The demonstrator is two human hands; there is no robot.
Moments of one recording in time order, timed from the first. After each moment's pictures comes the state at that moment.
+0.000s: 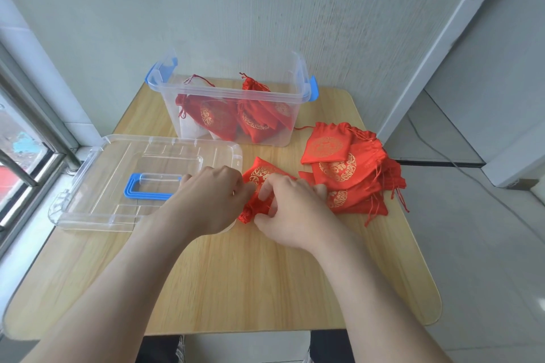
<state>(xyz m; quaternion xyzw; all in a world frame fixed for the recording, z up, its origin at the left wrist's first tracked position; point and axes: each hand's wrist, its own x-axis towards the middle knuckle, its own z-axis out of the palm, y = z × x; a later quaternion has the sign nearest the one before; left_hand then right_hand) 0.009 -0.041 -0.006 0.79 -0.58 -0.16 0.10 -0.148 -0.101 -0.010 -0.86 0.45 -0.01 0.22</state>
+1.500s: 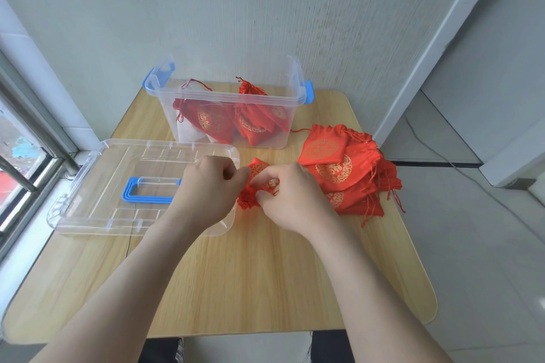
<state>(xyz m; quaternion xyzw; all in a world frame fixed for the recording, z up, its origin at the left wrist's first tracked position) 0.003 -0.049 -0.009 0.79 -0.47 -0.18 0.34 -0.147 -0.113 -0.003 -0.81 0.47 -0.14 0.33</state>
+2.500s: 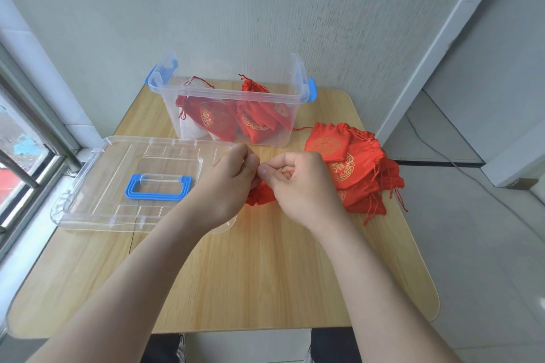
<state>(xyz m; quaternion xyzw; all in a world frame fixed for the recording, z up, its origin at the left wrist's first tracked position) -0.005 -0.050 -0.003 0.67 -0.48 -0.36 0.45 -0.149 -0.118 -0.005 -0.73 0.43 -0.30 0.44</state>
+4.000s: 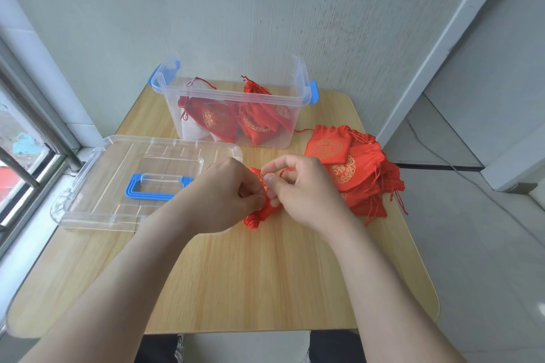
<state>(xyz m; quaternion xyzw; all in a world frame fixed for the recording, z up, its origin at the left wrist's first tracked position) 0.007 -0.037 0.013 0.69 -0.63 -0.28 0.23 -0.154 -0.117 0.001 -0.73 0.44 -0.22 0.48</state>
